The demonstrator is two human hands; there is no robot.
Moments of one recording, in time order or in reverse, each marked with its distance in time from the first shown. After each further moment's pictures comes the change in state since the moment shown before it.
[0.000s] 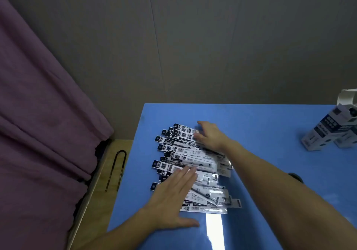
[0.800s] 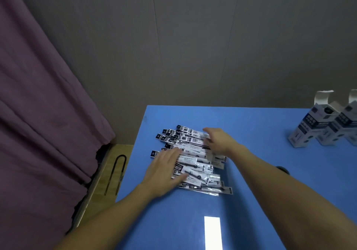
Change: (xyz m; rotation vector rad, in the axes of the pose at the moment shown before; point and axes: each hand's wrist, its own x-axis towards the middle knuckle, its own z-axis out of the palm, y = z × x) left_hand 0.008 -0.018 -0.015 -0.088 0.224 -0.316; right_hand -0.068 -0.008 -0.021 -0.201 0.044 0.007
